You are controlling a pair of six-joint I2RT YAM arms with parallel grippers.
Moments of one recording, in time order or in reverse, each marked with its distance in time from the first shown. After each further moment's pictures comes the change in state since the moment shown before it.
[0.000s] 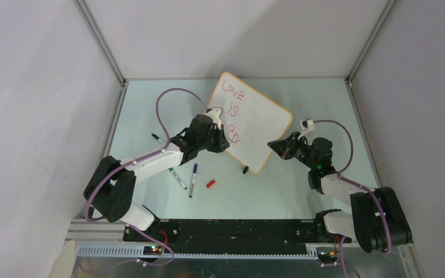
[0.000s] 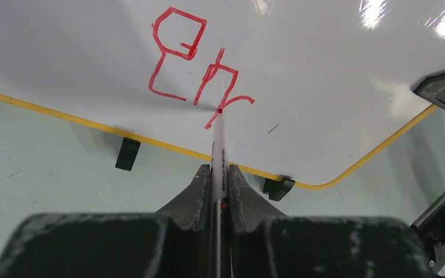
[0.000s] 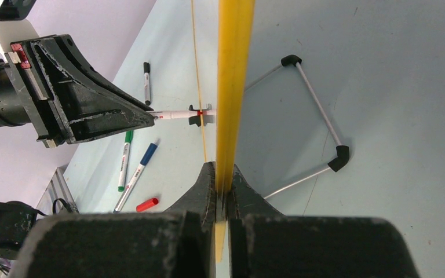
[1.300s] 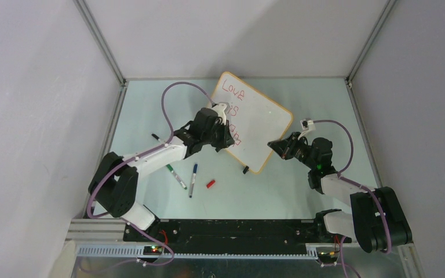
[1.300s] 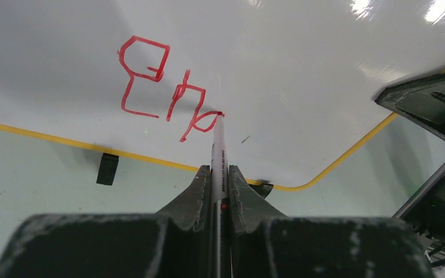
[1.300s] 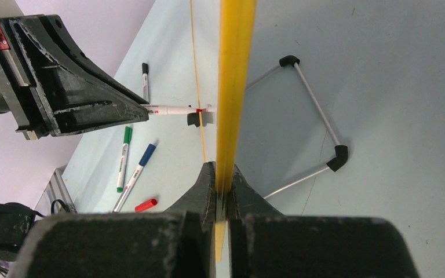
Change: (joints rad) left arm -0.014 0.049 0.119 -0.088 0.039 0.009; right arm 0.000 0.000 0.000 -0.001 0.004 -0.002
